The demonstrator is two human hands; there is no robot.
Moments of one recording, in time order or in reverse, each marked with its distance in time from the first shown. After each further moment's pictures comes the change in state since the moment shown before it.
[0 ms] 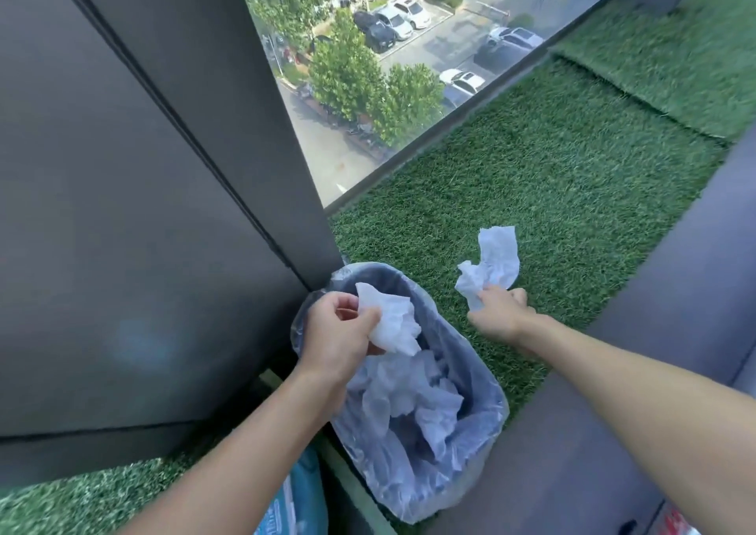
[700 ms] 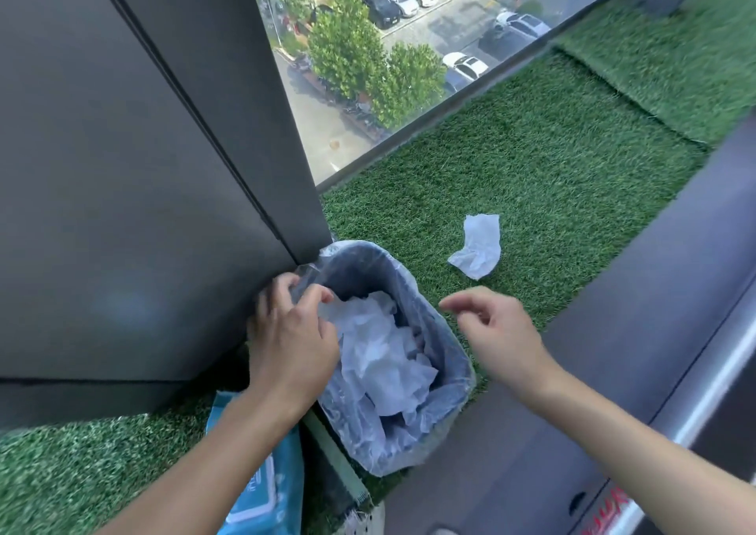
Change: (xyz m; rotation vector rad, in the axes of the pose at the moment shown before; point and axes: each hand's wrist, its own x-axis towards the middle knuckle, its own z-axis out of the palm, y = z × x) left_hand -0.025 -0.027 -0.031 0.914 0.180 0.372; right_hand -0.129 -0.004 -0.015 0.498 0.198 -0.413
